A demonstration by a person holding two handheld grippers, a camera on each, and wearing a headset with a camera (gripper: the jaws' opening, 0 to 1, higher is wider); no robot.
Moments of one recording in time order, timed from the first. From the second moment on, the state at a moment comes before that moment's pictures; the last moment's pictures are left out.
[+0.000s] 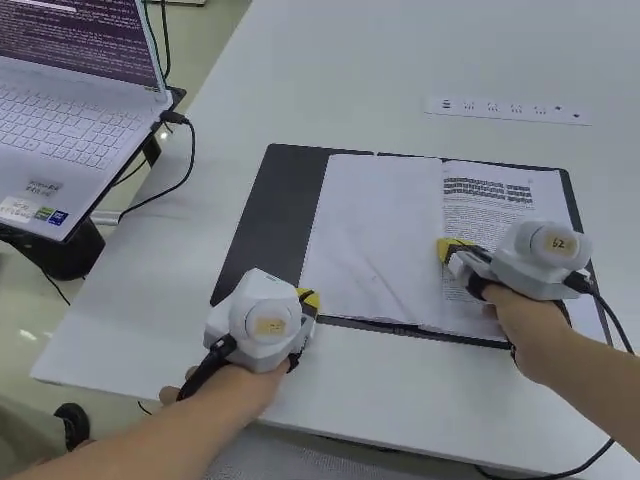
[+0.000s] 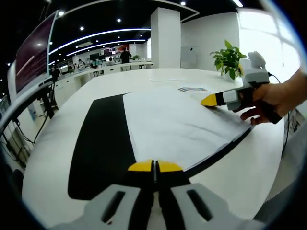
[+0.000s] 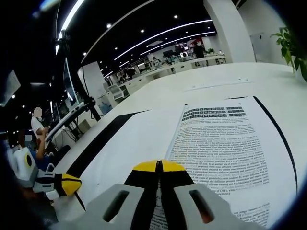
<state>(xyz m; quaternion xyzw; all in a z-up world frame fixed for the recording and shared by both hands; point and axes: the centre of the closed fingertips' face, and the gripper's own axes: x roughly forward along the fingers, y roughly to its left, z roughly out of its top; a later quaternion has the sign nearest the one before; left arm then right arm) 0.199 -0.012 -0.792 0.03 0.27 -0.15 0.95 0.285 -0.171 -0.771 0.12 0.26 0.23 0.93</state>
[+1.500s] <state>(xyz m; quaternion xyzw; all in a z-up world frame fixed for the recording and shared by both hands) 0.195 -0.012 -0.787 0.04 0.27 -0.16 0.95 0.185 -0.164 -0.780 0.09 0.28 0.27 0.92</state>
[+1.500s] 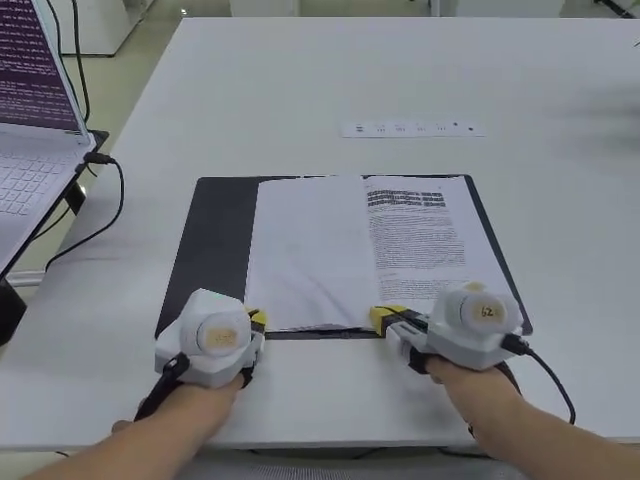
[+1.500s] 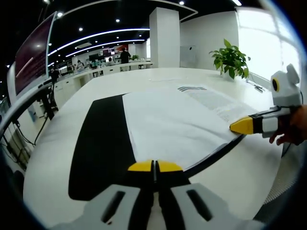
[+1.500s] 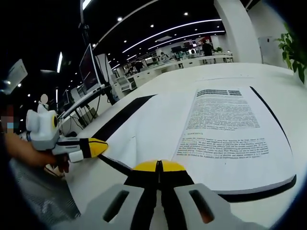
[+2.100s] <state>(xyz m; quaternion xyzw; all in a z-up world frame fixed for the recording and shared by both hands) 0.195 -0.013 -0.788 0.04 0.27 -0.15 0.95 0.146 -0.155 -0.772 0.08 0.34 0.31 0.88</state>
